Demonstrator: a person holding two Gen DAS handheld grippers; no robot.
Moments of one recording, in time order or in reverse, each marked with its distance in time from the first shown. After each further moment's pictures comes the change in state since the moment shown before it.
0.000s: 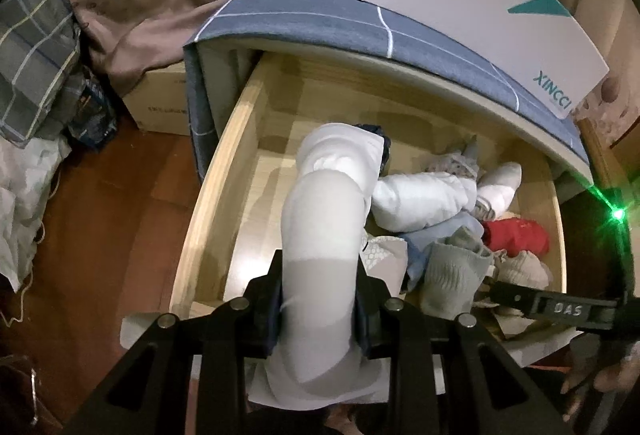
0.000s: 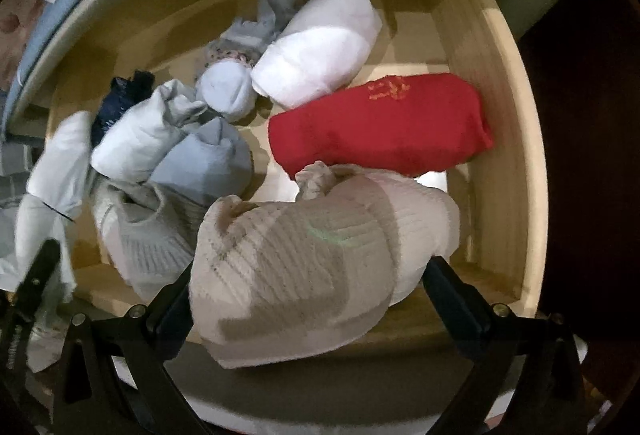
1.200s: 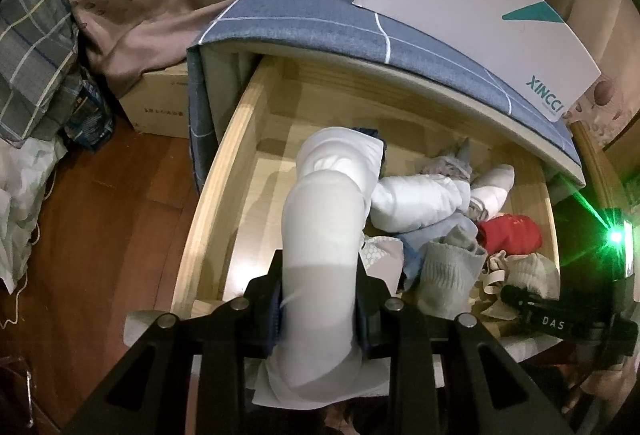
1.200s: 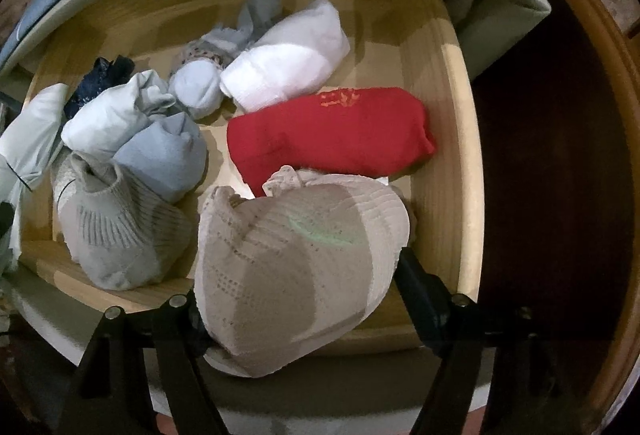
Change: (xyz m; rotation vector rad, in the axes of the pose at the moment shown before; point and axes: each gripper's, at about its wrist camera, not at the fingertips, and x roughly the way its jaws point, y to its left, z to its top) left arm -0.008 0.006 -0.003 0.009 -0.021 -0.025; right arm -0.015 -0.007 -0.044 -0.121 -0.111 -0.168
